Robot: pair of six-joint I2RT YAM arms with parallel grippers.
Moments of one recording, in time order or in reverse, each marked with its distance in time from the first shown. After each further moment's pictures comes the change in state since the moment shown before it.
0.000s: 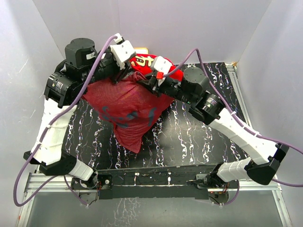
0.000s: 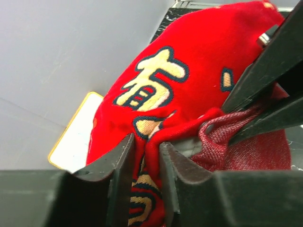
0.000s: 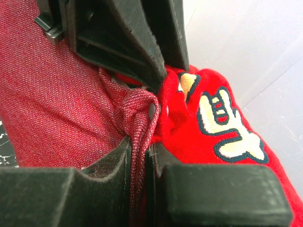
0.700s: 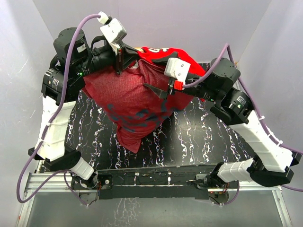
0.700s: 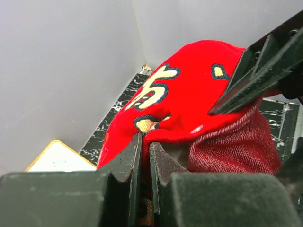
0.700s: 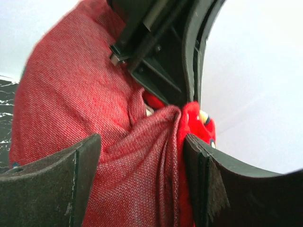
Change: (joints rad) left arm 0.005 0.092 0.209 0.112 0.193 -0.312; right arm 0.021 -0.046 0.281 -0.269 -0.078 -0.270
